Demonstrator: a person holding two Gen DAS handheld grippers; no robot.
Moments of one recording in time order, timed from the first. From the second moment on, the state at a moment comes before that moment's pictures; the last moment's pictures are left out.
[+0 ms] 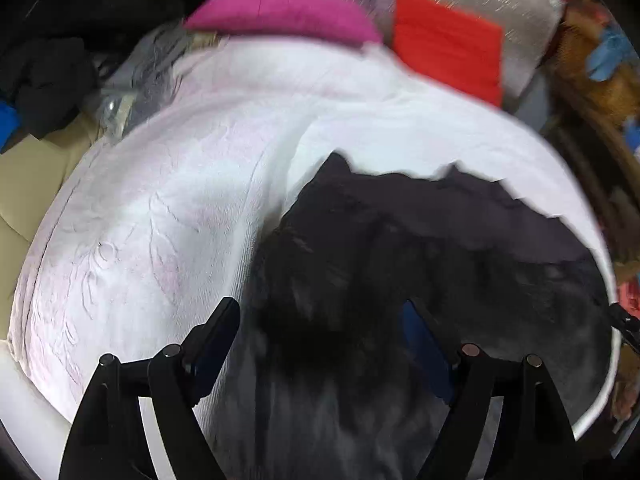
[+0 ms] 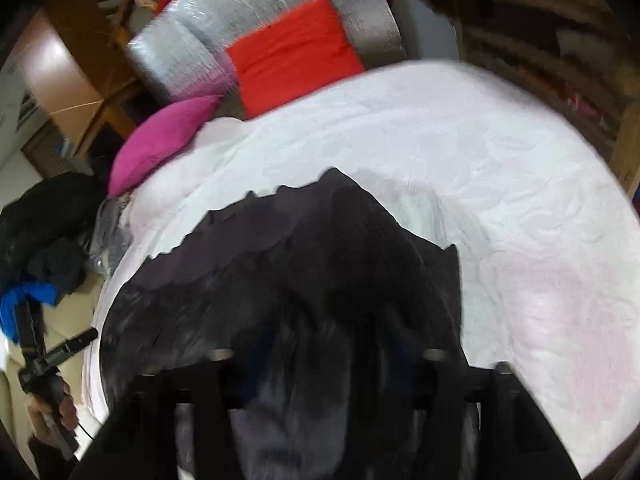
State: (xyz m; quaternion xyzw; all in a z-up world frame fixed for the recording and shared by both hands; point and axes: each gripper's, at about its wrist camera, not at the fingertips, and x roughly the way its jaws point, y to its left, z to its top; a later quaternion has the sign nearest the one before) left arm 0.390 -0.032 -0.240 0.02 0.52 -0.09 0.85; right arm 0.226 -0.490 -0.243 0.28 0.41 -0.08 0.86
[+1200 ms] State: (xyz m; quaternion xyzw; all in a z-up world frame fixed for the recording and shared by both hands) left arm 0.222 -0.065 -0.178 0.10 0.36 -0.07 0.92; right arm 0.164 -0.323 -0.238 0.14 0.43 -0.07 0.89
